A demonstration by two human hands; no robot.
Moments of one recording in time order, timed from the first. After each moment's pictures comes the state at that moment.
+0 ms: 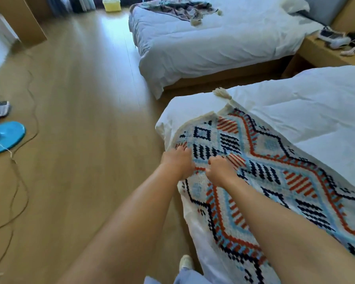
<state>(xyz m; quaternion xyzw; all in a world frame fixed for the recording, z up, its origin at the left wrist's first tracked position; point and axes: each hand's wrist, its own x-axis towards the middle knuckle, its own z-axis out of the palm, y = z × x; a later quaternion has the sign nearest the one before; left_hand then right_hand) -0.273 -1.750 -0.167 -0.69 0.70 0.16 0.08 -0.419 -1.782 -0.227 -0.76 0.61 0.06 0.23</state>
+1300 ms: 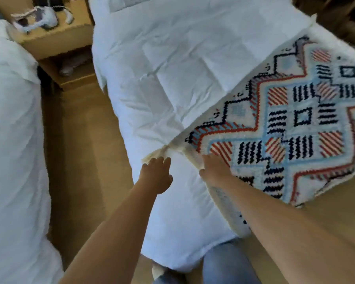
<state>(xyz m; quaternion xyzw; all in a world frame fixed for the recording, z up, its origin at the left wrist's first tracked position) -0.279 -2.420 -0.253 0.02 0.97 0.00 0.23 -0.319 -2.237 -0.287 -0.09 0.95 -0.15 0.27</state>
